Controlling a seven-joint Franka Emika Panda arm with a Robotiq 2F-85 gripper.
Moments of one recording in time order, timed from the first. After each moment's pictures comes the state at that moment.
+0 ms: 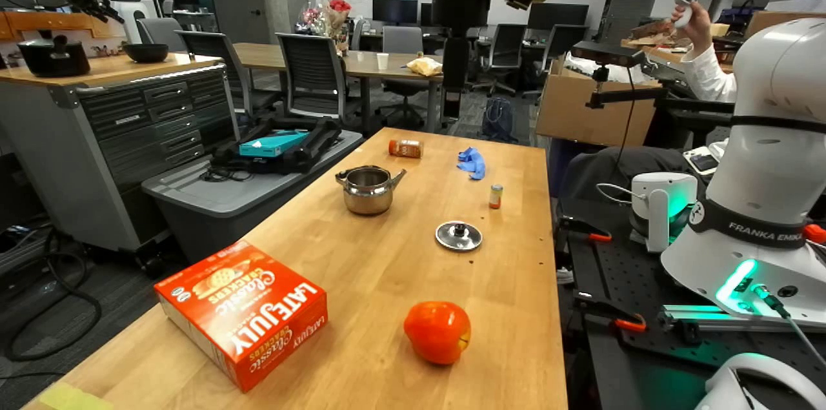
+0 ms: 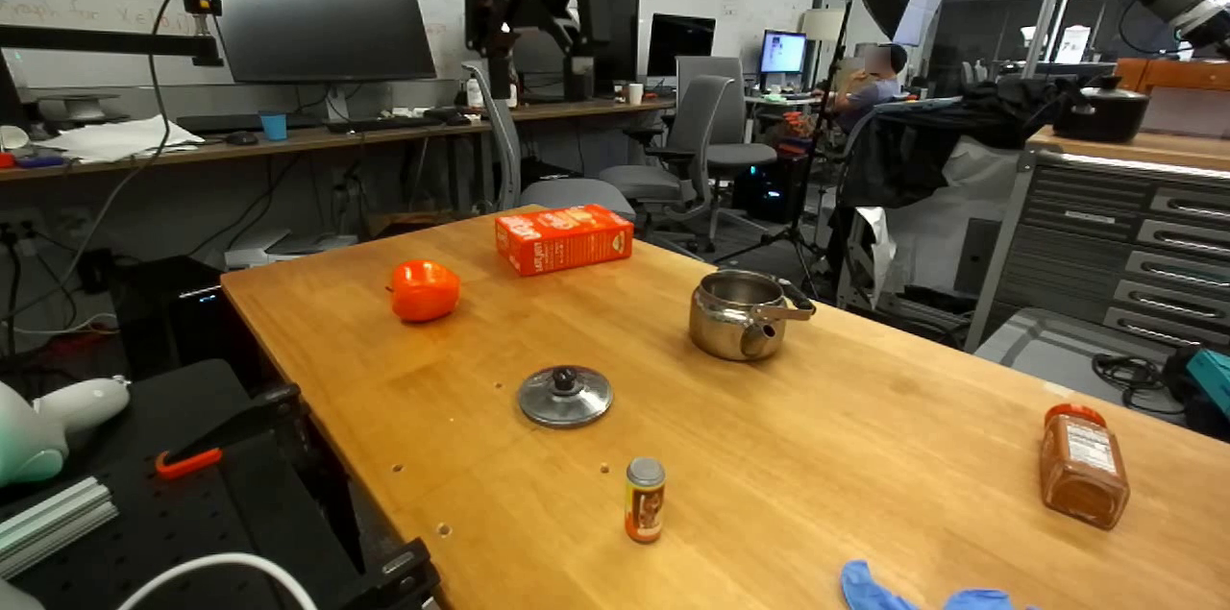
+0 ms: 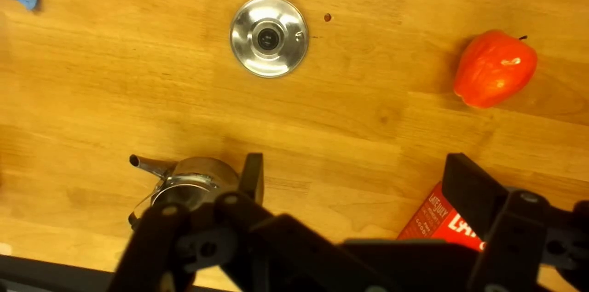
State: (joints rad) arm 0.07 -0.25 0.10 -2.39 -0.03 2.15 -0.03
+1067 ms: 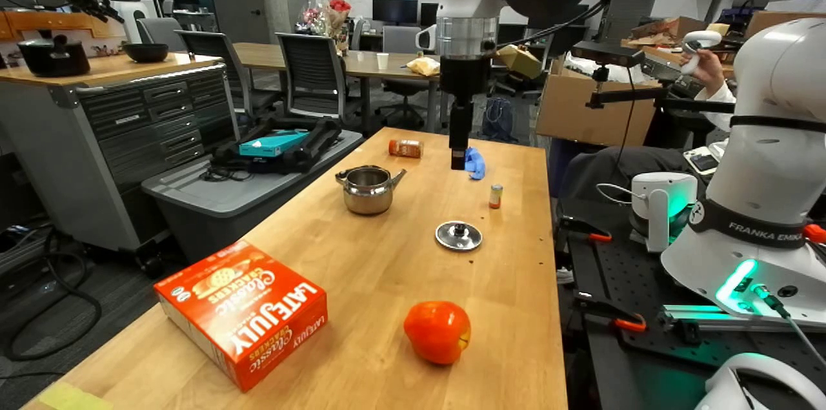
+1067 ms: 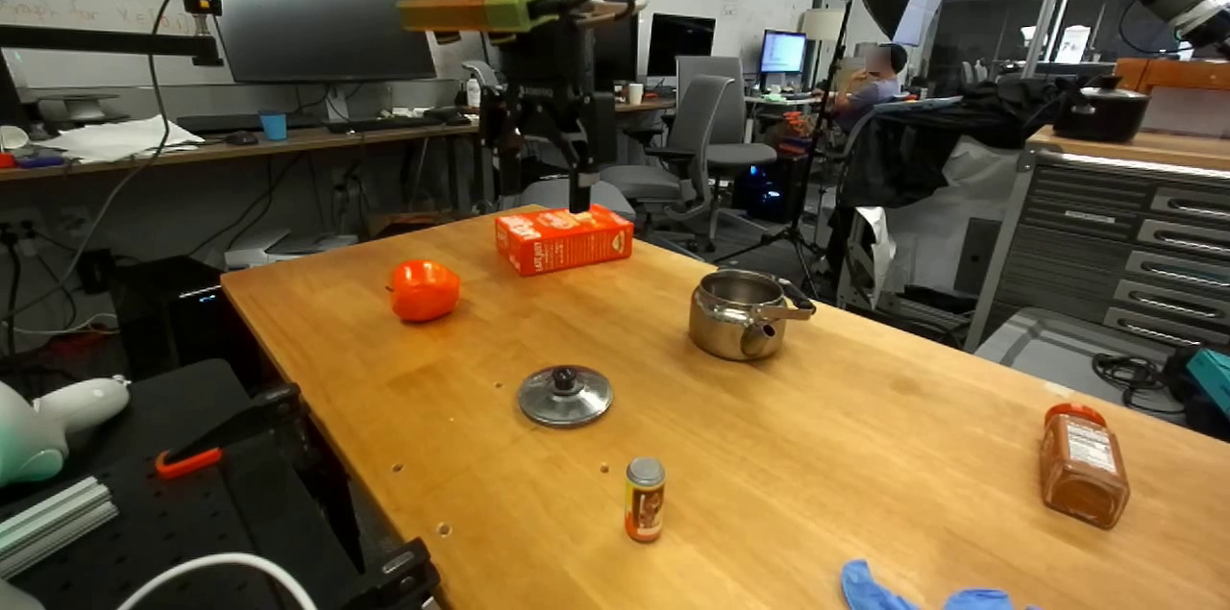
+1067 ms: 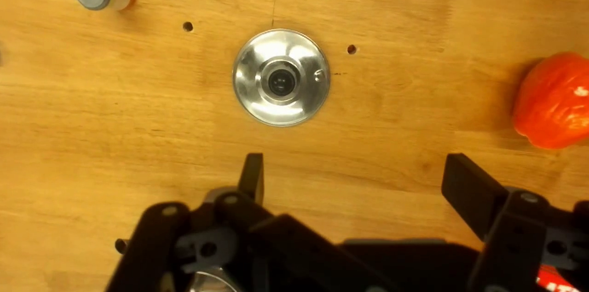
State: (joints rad) arm 0.06 -0.13 0.04 -2.52 -0.03 2.36 -0.02
